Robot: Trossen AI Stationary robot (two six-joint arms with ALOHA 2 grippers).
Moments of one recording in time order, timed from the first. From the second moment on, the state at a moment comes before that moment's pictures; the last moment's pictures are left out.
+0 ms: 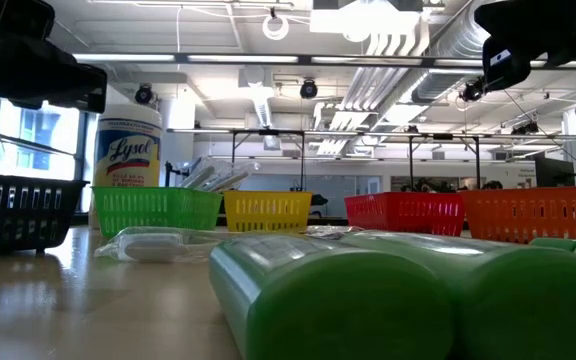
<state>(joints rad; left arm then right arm) -0.30 0.33 0.01 0.23 -0.08 0.13 0.49 0.83 0.11 0.81 0.36 -0.02</state>
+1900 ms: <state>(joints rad) -0.30 0.32 0.03 0.24 -0.10 0.15 0.72 1.27 0.90 -0.77 0.26 0.82</state>
